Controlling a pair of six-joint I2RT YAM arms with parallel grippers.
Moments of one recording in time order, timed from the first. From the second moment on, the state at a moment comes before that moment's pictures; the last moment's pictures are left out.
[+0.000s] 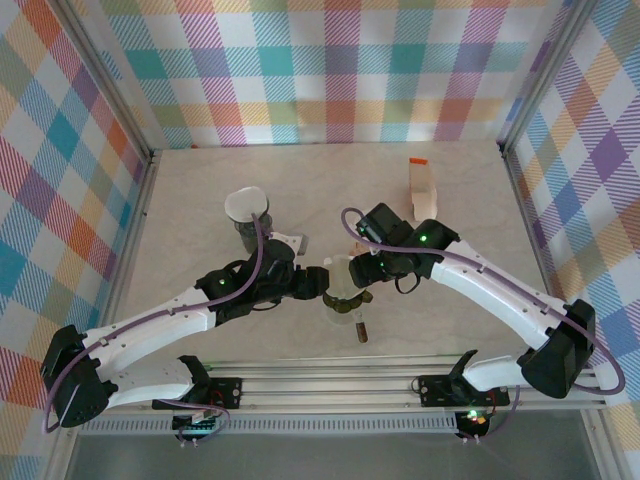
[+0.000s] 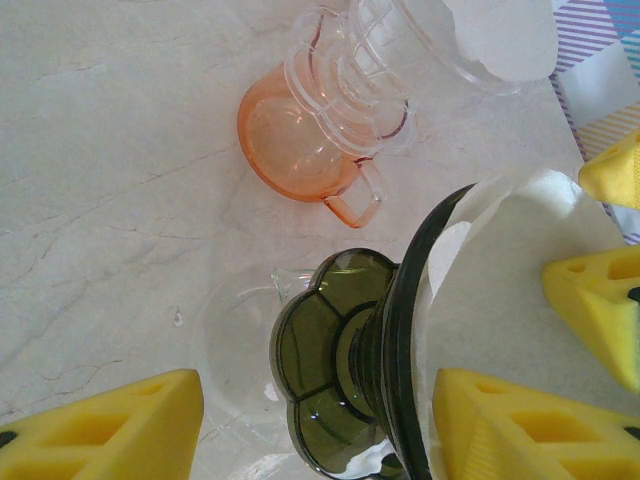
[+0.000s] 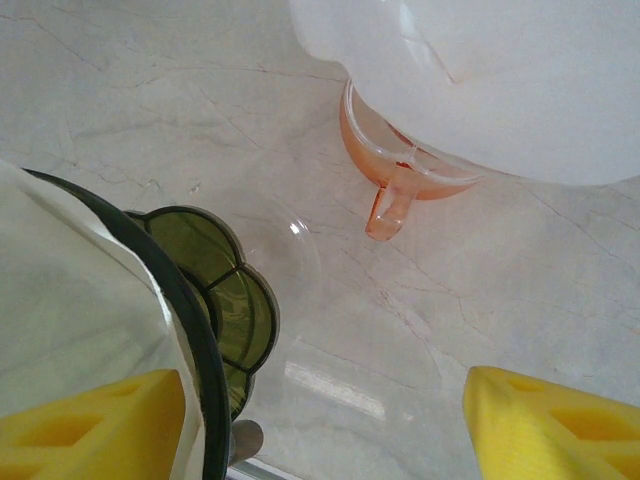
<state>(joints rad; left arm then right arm) -0.89 1.13 0.83 -0.38 -0.02 -0.71 0.82 1.34 1.27 -1.08 0.10 0.38</state>
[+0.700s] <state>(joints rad) -0.89 1.07 0.83 -0.38 -0.02 -0.72 0.84 1.30 1.22 -1.02 -0.02 0.39</state>
